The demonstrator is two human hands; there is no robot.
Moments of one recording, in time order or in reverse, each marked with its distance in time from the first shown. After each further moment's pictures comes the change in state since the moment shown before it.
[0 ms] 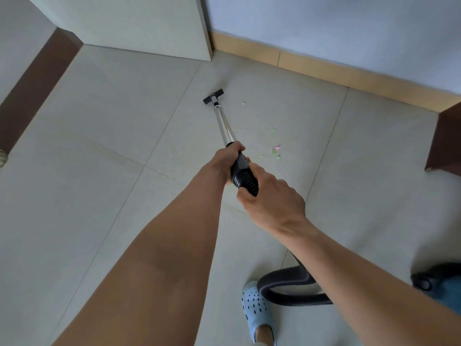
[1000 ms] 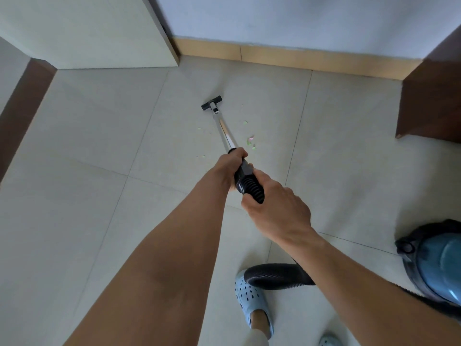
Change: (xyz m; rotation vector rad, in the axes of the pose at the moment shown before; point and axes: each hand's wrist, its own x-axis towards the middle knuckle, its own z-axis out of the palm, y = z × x) left_hand -0.020 -0.076 0.096 0.234 0.029 -0.015; right_hand -0.064 0.101 -0.025 0.155 0.065 0.101
